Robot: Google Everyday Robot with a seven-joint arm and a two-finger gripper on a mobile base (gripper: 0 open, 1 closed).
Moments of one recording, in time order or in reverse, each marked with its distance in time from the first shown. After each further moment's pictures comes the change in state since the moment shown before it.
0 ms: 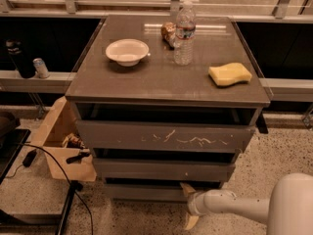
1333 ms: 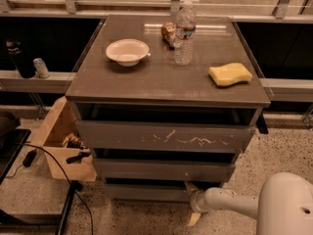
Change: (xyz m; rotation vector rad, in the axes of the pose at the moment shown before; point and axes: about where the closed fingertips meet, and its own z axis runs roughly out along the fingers) arm 0.038 -0.011 0.021 0.007 0.049 0.047
